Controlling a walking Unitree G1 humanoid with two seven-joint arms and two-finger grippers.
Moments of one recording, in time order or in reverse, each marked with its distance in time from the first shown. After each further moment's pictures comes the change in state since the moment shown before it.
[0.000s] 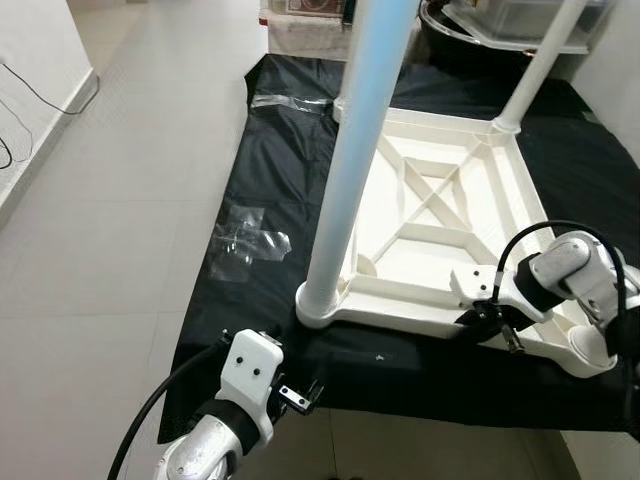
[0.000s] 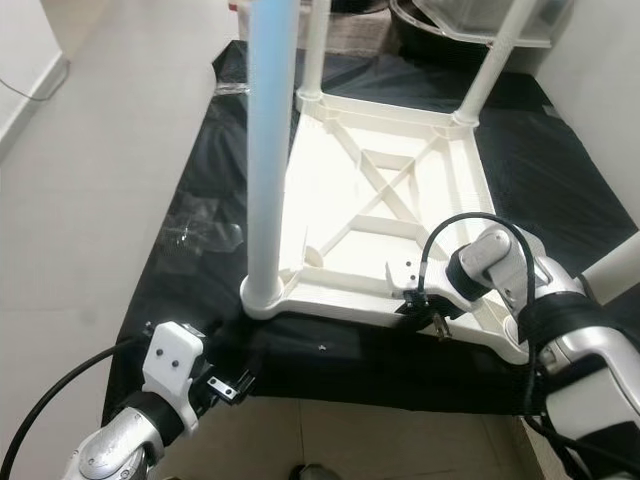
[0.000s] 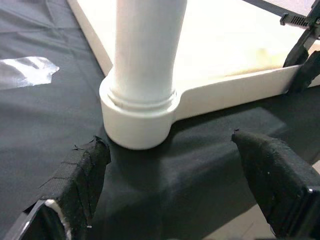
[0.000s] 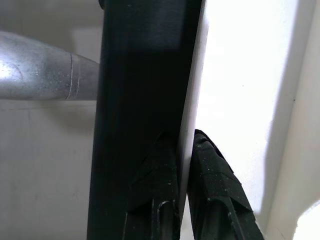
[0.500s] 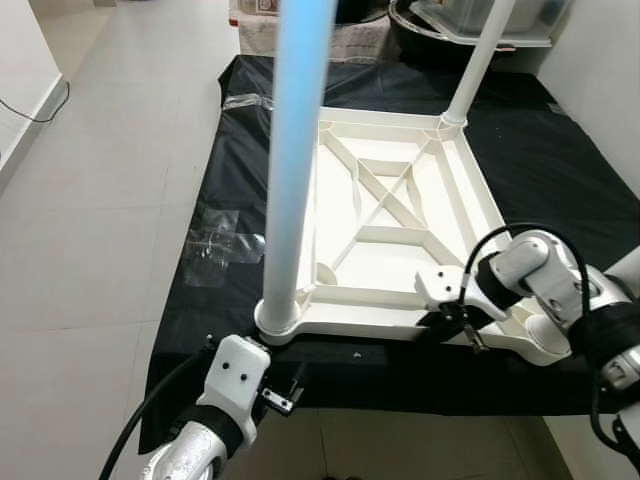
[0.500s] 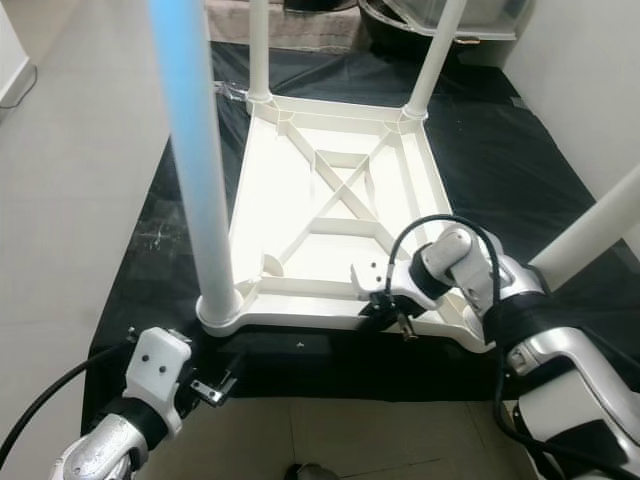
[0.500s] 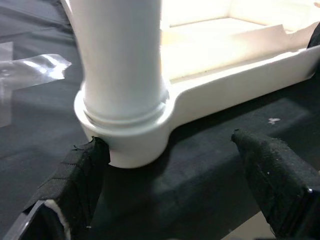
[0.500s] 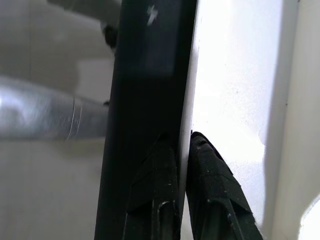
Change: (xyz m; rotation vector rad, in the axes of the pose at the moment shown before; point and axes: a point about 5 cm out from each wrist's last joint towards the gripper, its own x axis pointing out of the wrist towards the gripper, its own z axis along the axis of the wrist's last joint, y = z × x) left arm -0.010 0.012 -0.005 0.078 0.038 0.079; right arm 0.023 -0.013 0.048 -0.061 -0.129 0.026
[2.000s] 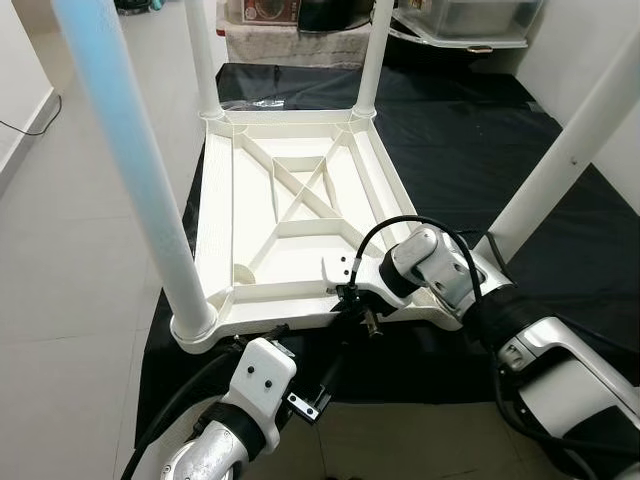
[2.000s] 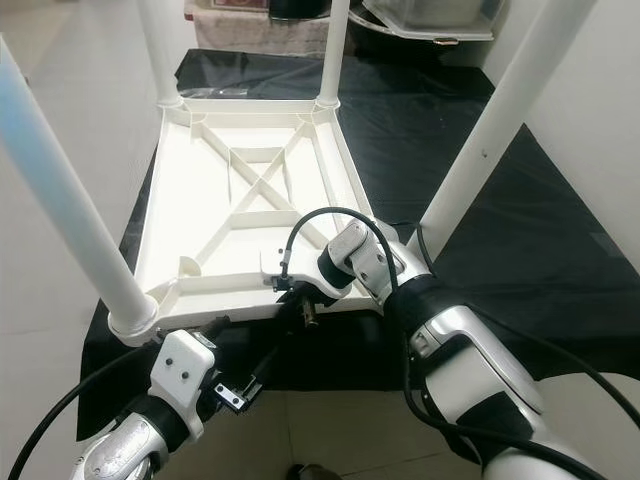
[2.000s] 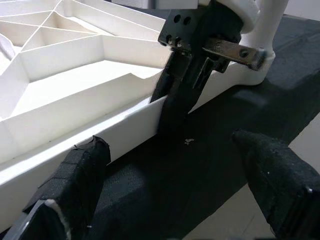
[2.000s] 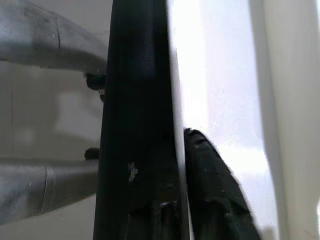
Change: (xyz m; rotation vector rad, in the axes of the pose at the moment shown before) left arm 0.008 -0.020 0.007 0.000 -0.072 -0.090; right arm 0.053 -0.027 0.067 0.039 -0.027 -0.075
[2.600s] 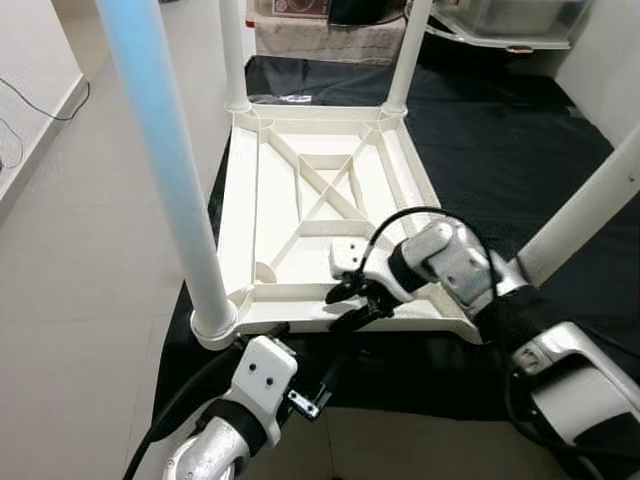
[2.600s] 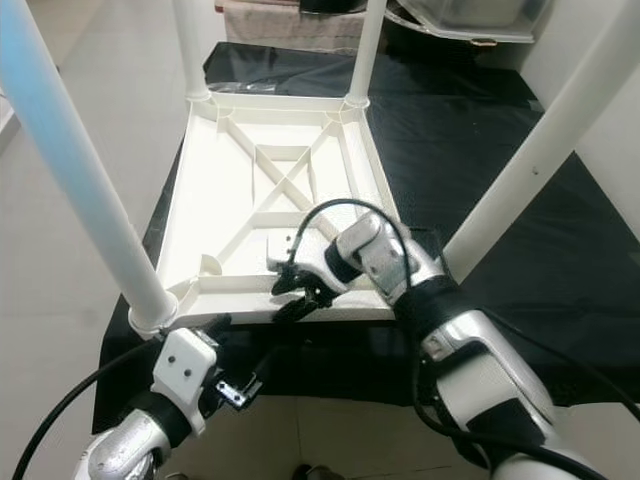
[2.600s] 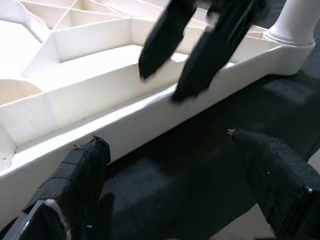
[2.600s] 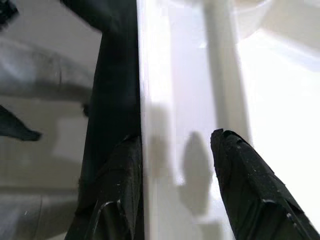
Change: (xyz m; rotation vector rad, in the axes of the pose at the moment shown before) left arm 0.006 0.004 -0.005 0.011 0.006 -0.002; right arm -0.038 0.004 0.006 0.023 -0.117 -0.093
